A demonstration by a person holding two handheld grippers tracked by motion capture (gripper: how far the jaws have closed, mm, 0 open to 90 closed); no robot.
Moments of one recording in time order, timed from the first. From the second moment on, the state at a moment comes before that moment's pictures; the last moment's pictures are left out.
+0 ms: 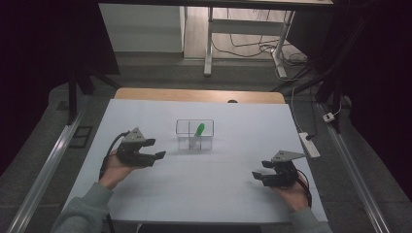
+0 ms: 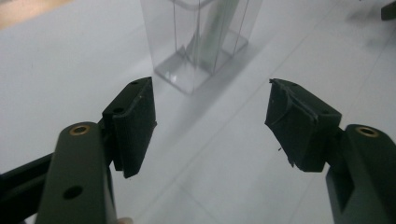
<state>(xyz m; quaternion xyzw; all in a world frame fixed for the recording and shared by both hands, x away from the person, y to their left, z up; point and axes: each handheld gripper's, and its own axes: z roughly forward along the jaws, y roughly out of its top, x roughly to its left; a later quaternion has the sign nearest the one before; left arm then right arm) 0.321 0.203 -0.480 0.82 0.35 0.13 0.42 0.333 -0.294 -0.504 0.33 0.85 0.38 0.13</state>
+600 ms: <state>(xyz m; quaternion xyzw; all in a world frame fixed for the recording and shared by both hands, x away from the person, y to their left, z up) 0.285 0.231 -0.518 0.82 0.39 0.11 0.41 0.332 -0.298 -0.504 0.34 0.85 0.38 0.13</state>
